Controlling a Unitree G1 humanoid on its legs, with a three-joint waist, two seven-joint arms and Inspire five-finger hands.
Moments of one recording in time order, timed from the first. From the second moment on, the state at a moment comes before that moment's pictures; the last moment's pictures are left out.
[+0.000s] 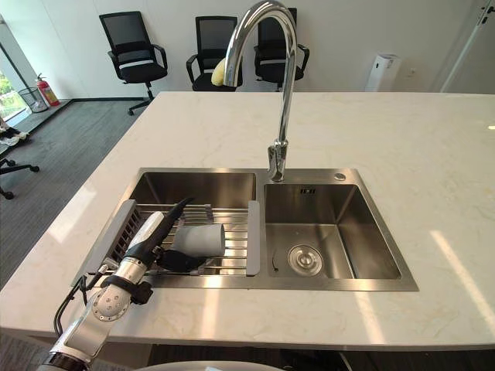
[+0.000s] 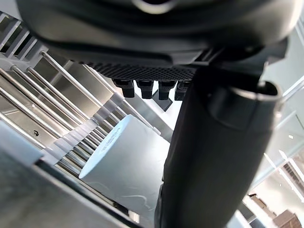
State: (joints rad) left arm 0.12 0.49 -0.16 0.09 0.34 -0.26 0.04; right arm 0.32 -0.09 -0.30 0.96 0.07 -0.28 0.29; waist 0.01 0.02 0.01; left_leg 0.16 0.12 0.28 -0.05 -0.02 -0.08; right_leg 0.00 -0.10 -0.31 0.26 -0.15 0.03
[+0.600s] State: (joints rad) left arm 0.02 0.58 -0.19 0.12 0.47 -0.24 -0.01; right arm 0.32 -0.11 -0.30 0.96 0.07 -0.25 0.33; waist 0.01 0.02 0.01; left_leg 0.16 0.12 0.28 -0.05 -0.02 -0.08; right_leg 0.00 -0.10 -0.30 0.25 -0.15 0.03
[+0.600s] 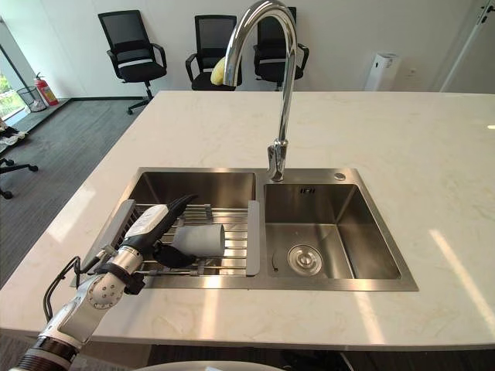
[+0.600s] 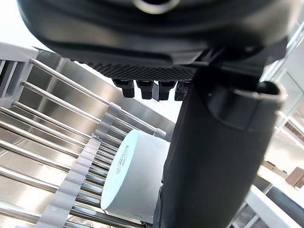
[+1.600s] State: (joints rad) left arm -0.14 0.61 -0.33 0.29 0.40 -0.16 -0.11; right arm 0.20 -0.14 -0.19 0.99 0.09 -0.08 0.15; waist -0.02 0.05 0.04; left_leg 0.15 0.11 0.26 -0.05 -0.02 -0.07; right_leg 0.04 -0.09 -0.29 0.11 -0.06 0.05
